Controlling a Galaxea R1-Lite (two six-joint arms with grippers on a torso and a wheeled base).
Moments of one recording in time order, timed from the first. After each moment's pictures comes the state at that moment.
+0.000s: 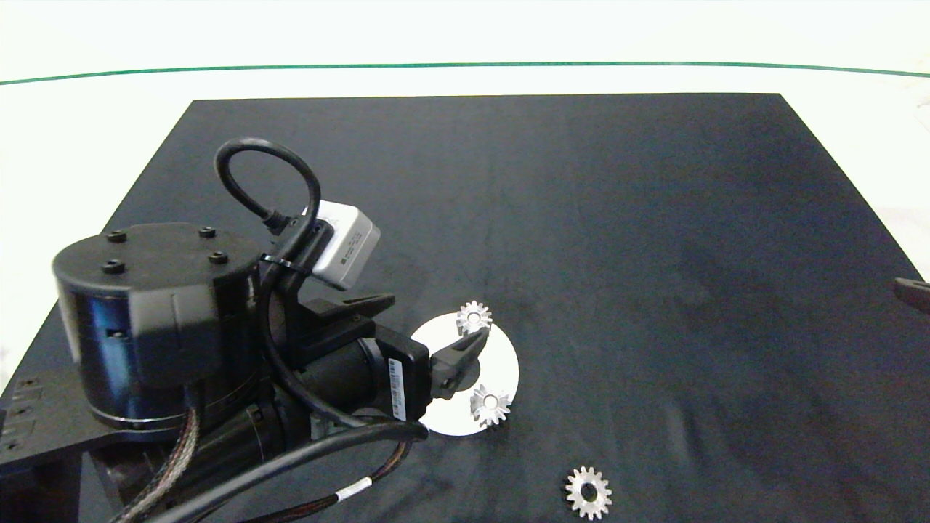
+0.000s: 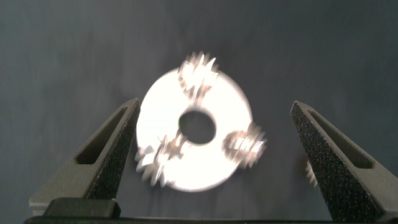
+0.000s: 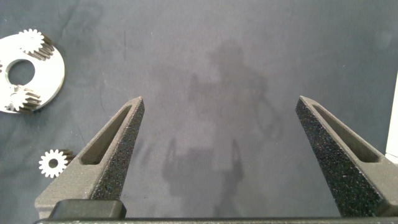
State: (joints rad) left arm -0.88 1.45 -0.73 -0.50 0.28 -0.13; right arm 0.23 0.94 -0.96 0.25 -0.05 -0.19
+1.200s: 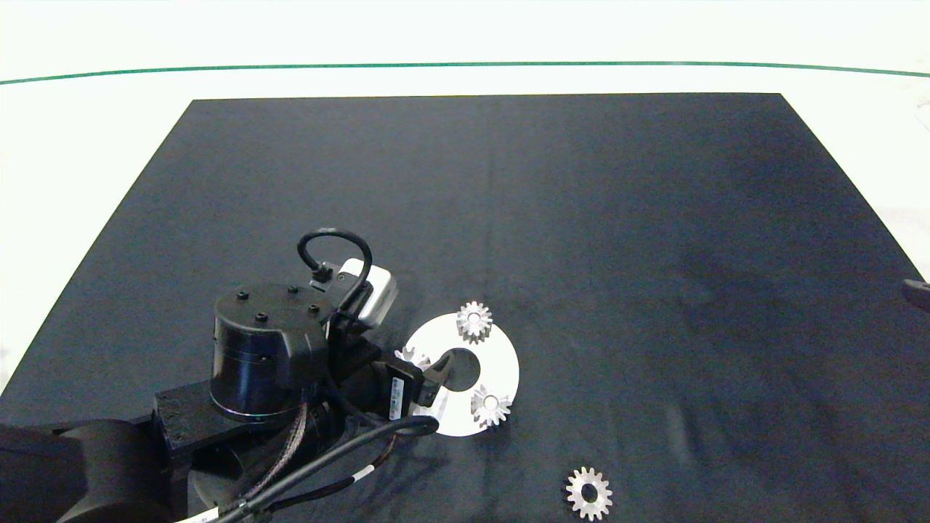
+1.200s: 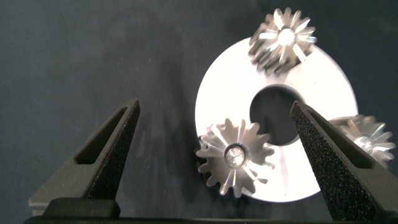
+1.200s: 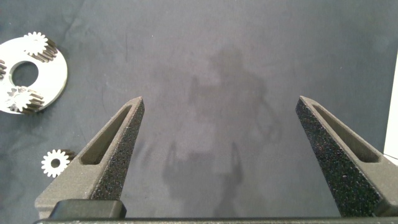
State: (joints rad) left arm -0.76 1.62 -0.61 -0.68 0.33 0.01; right arm 0.23 0.93 -0.95 0.25 -0.05 -0.18
